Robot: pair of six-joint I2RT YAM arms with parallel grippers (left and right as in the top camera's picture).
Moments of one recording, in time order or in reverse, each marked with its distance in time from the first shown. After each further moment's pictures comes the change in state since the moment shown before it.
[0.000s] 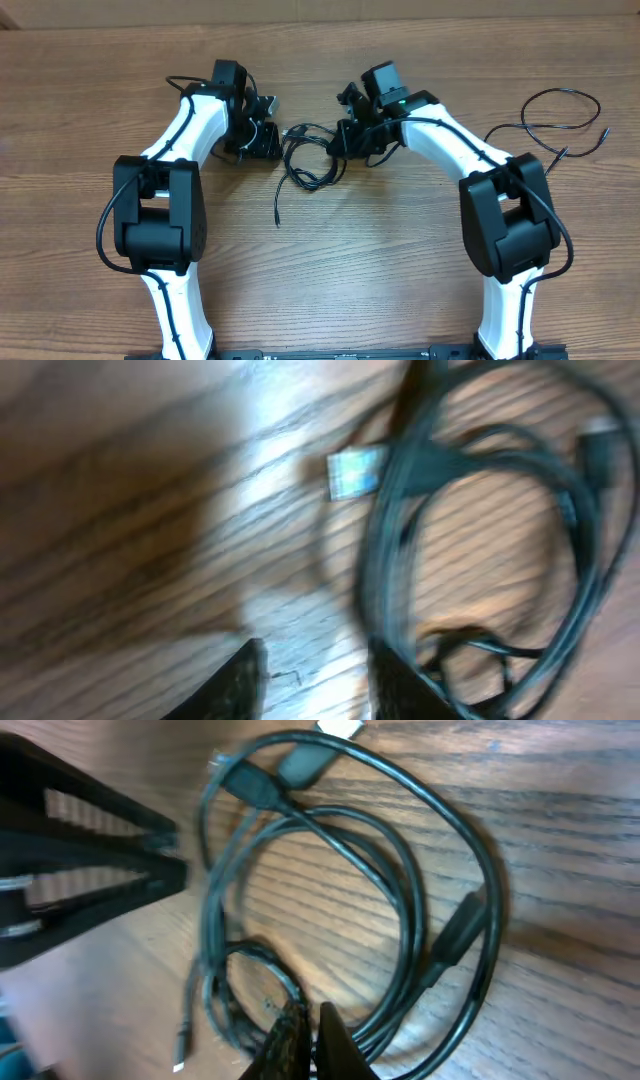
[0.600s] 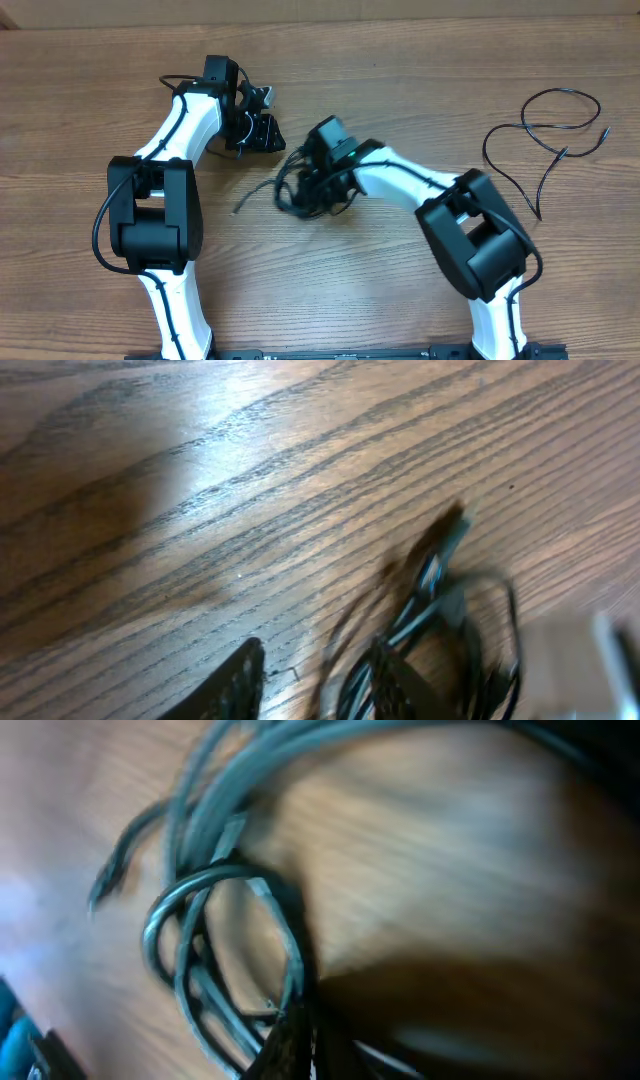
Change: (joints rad) left arm 0.020 0.000 0.006 0.039 0.098 -0.041; right arm 0.243 -0.005 -0.190 0.172 0.020 0.222
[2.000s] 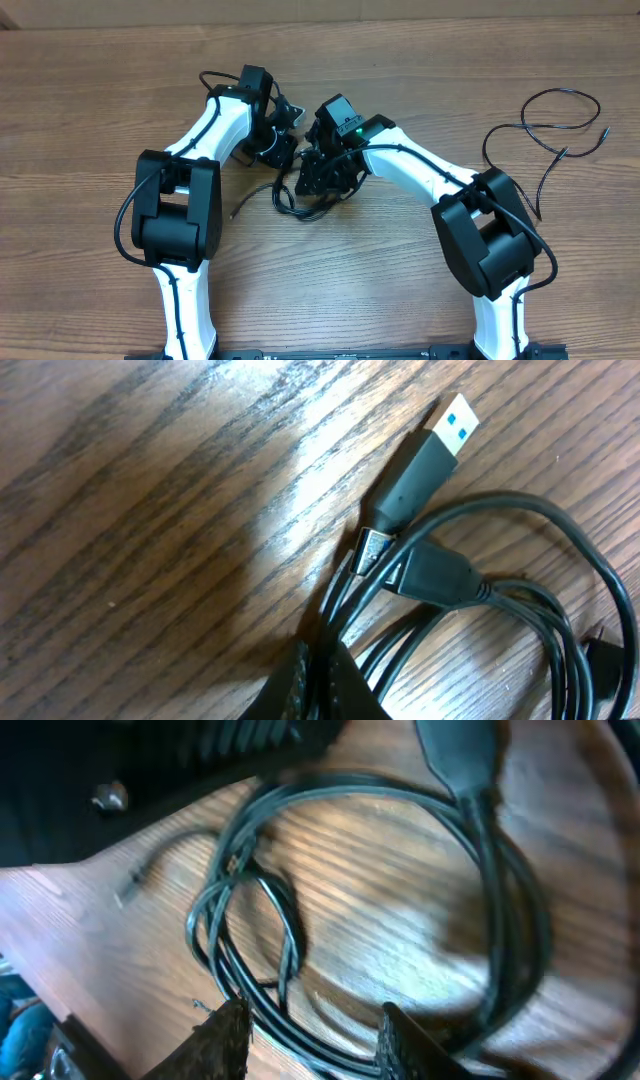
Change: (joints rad) left arm -0.118 0.047 0.005 -0.053 -0.154 0.251; right arm -0.058 -0.017 0.142 -0.248 0.007 -0.068
